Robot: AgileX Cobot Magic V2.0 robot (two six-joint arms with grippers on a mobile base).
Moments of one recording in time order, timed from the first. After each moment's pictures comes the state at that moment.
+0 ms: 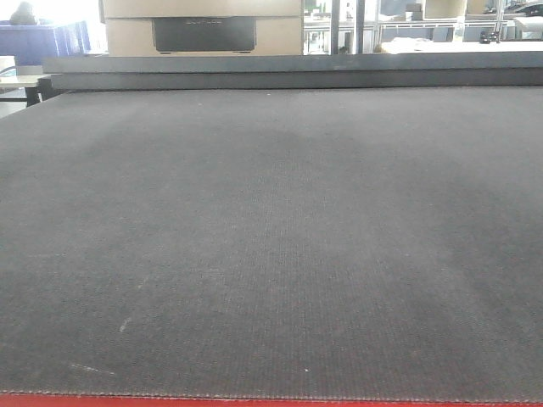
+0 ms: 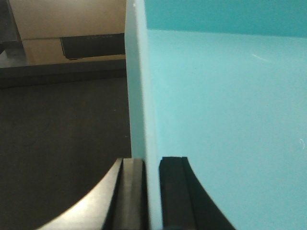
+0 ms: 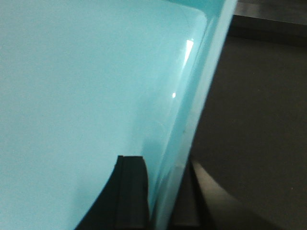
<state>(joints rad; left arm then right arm) -0.35 1.37 -1.79 0.18 0.83 -0.17 0.39 1.42 -1.86 -0.10 1.05 0.18</state>
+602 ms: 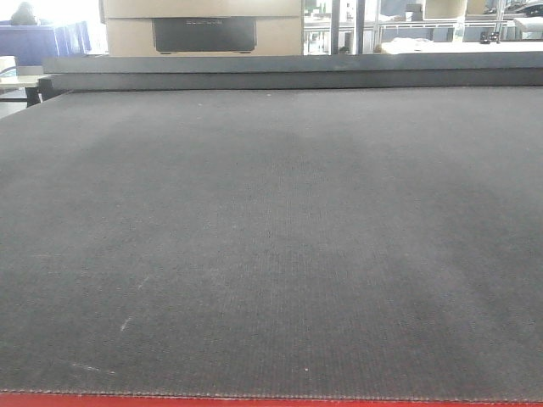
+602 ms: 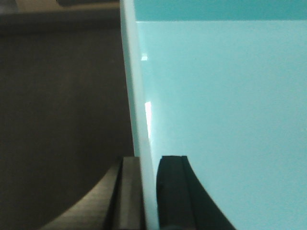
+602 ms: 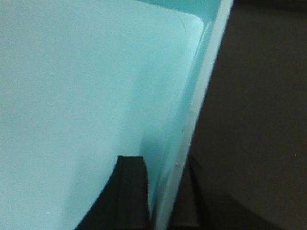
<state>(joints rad) -0.35 1.38 -1.76 0.15 1.00 -0.17 0.39 1.43 -1.82 -0.08 1.13 0.18</state>
